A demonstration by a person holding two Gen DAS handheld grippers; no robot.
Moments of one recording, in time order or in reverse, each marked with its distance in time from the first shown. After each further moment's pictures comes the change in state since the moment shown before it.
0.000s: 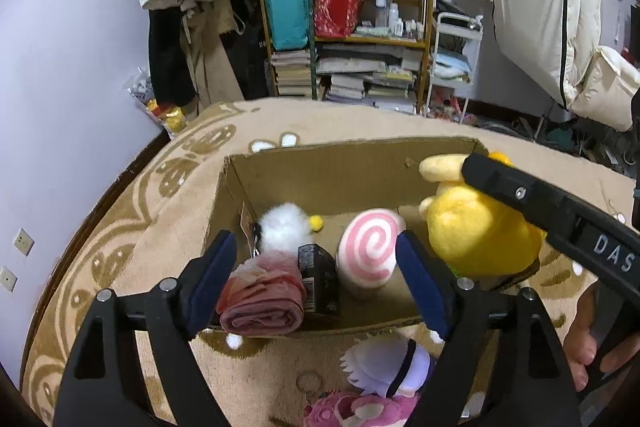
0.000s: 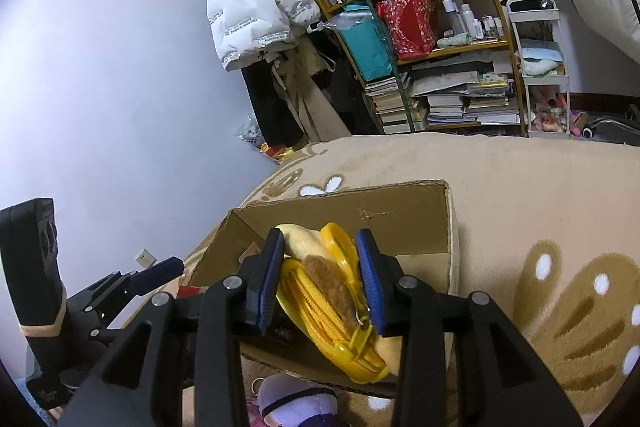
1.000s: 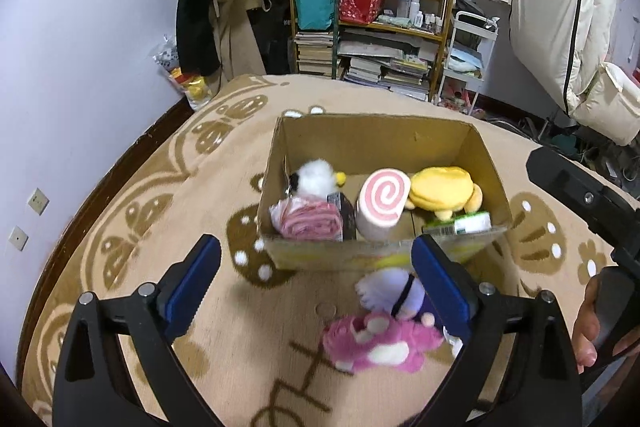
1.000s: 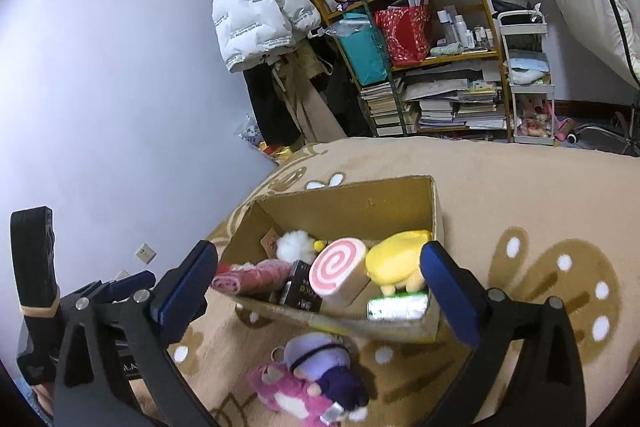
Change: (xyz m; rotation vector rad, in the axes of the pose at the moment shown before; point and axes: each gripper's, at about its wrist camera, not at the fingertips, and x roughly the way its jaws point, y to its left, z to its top) left arm -0.072 0.024 -0.021 -0.085 0.078 0.029; right arm -0.070 0.033 -0.012 -0.033 0.006 -0.046
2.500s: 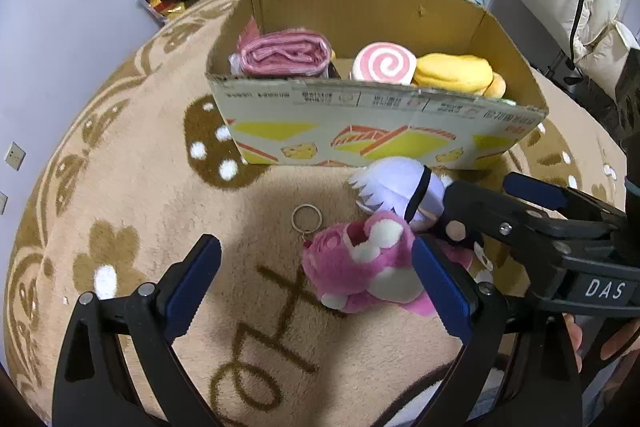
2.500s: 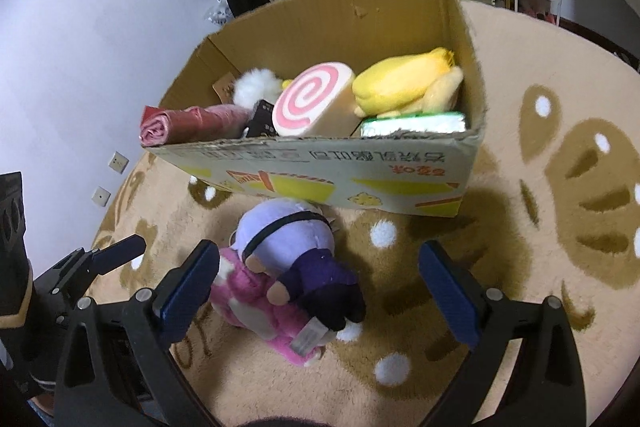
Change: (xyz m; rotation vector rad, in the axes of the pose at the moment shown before) left arm 0.067 -0.007 -0.069 -0.012 0.245 -0.061; right arm 0.084 -0.018 -0.078 0.025 0.438 -0.070
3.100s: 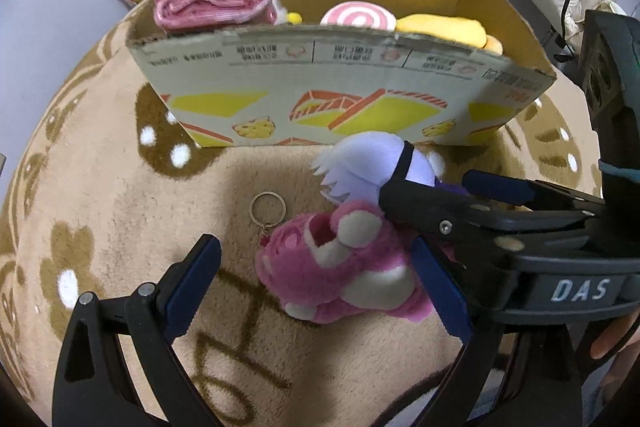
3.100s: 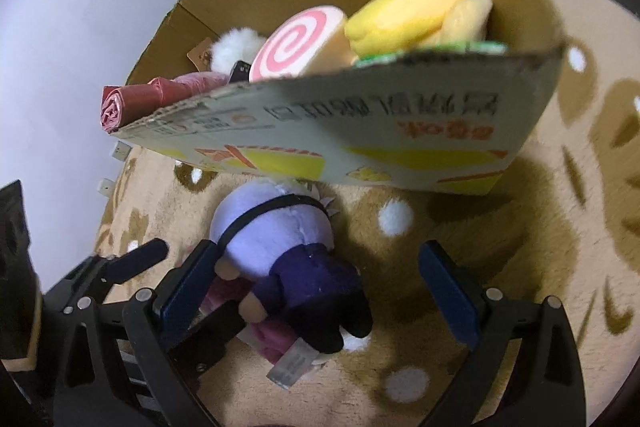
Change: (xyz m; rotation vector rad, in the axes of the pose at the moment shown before) left arm 0.037 -0.018 -0.002 0.036 0.076 -0.052; right arm 0.041 -0.012 -0.001 0.072 0.121 0.068
